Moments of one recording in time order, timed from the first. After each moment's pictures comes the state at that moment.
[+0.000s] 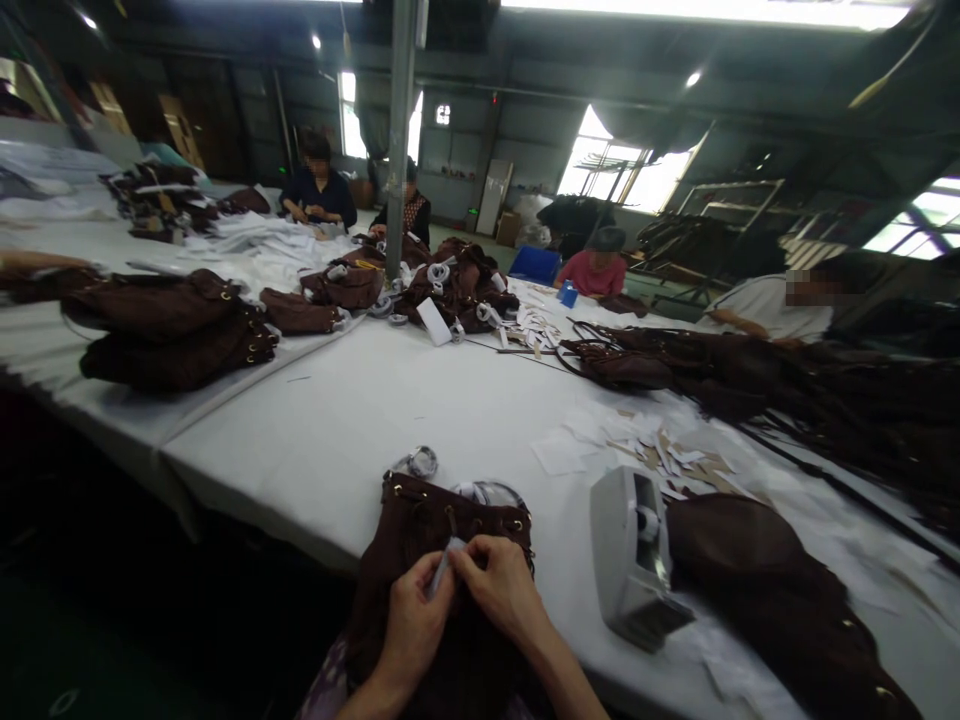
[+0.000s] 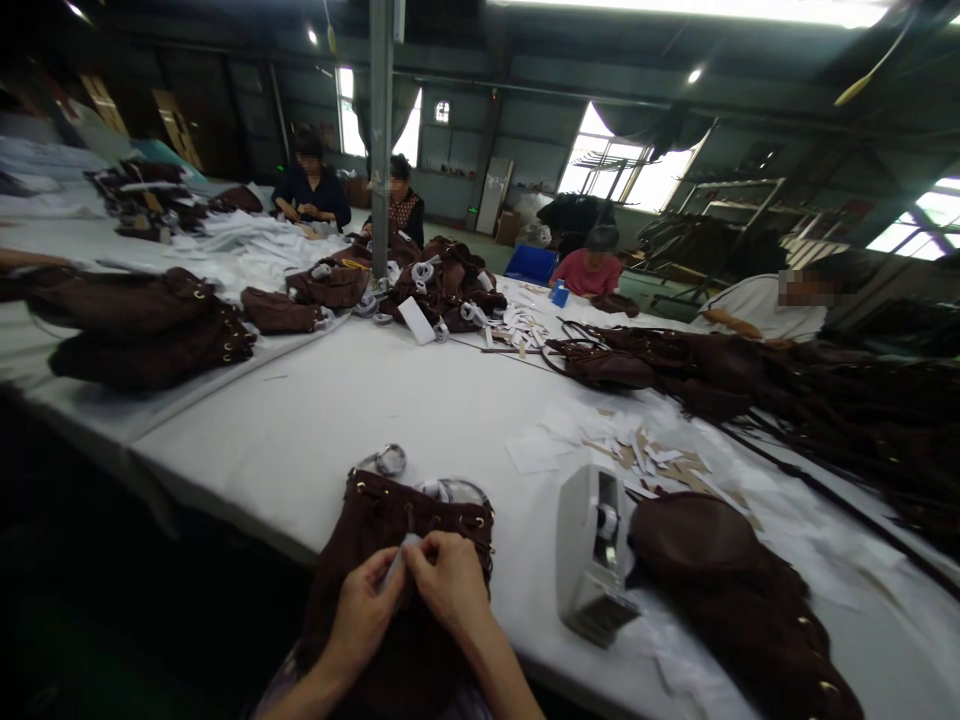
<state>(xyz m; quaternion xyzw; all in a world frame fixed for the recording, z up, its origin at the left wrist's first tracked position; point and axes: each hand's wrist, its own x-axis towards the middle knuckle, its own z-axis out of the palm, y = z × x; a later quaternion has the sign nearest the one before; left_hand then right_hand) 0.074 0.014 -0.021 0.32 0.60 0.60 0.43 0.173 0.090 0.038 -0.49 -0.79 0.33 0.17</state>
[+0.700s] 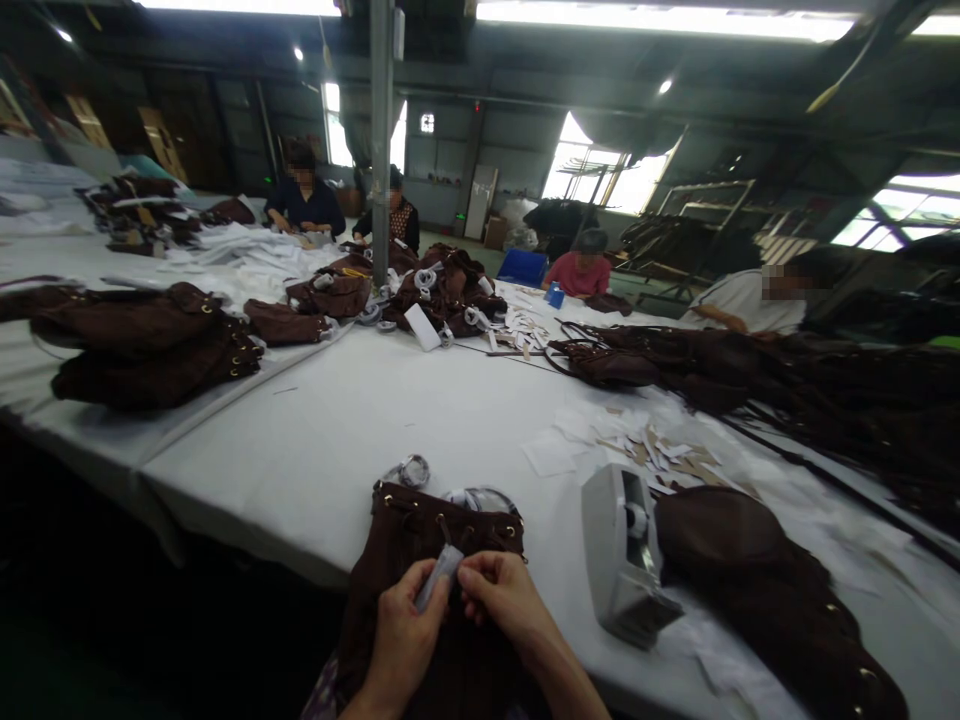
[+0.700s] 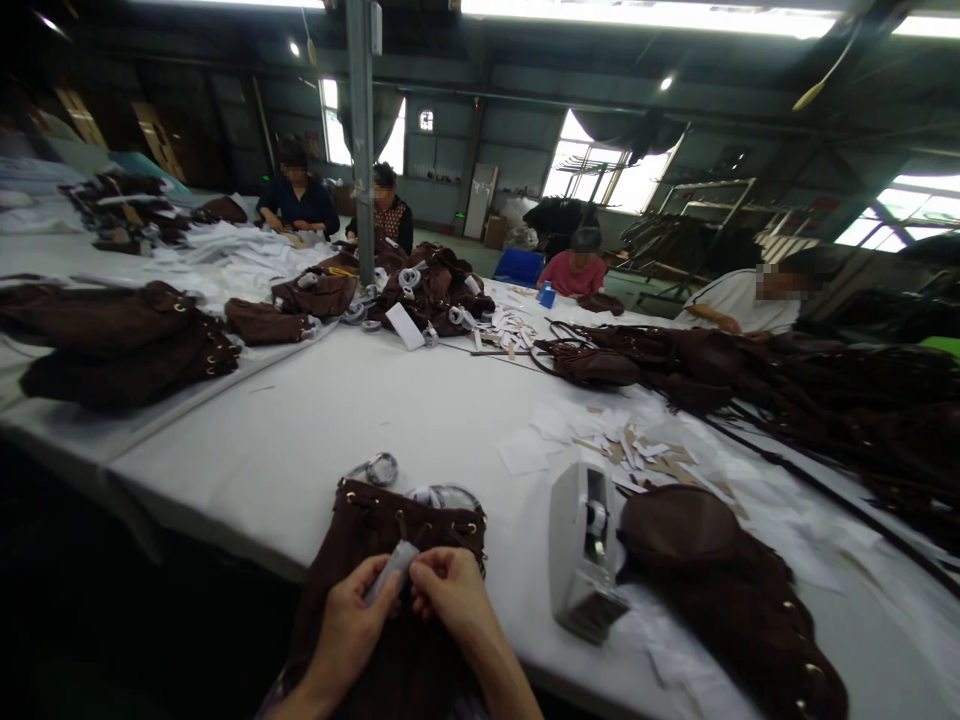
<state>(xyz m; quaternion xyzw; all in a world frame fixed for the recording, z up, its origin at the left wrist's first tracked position) 0.070 0.010 -0.013 0.37 0.65 0.54 0.38 0.191 0.090 0.020 -0.48 -0.56 0.65 0.20</state>
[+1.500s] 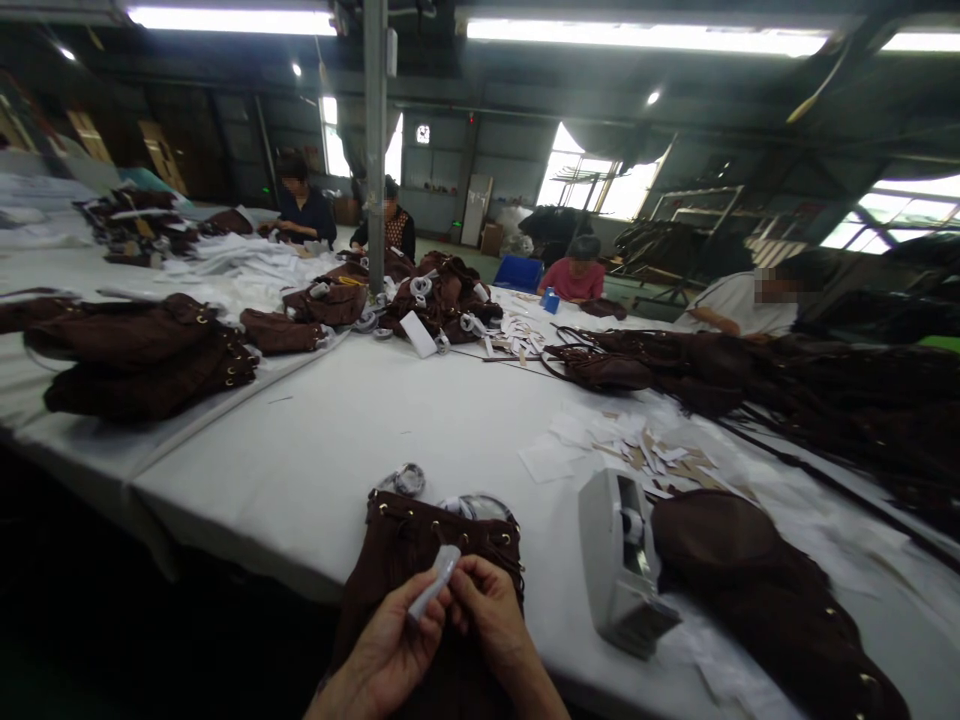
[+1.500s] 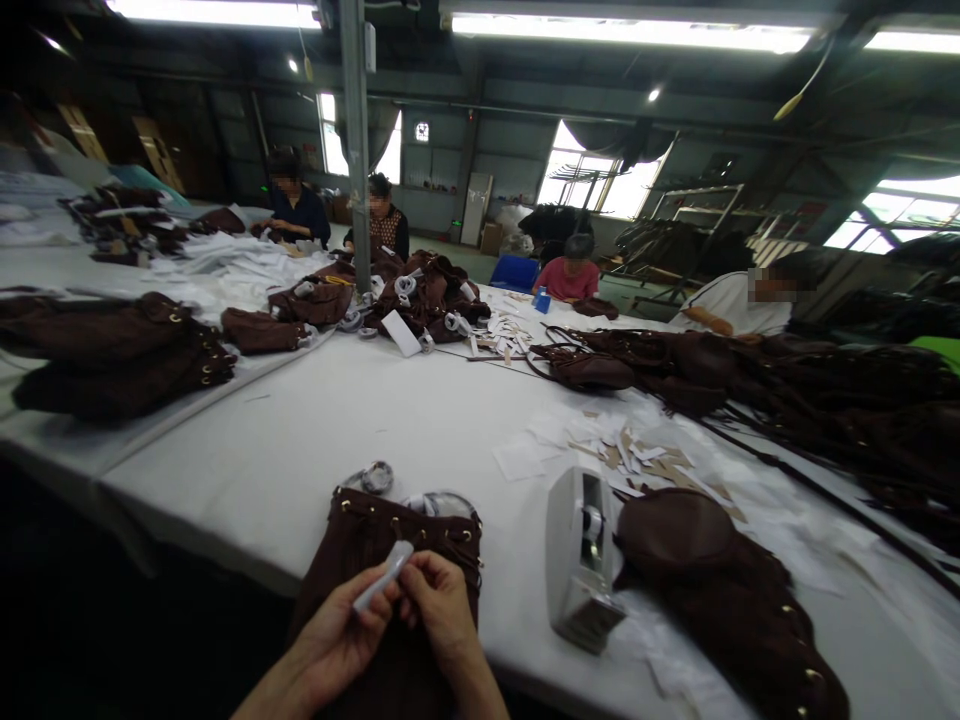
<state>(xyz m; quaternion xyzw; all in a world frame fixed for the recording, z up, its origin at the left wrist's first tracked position) 0.057 0.021 0.014 -0.13 0.27 0.56 0.77 0.183 0.082 -0.012 -0.40 -0.50 0.70 0.32</state>
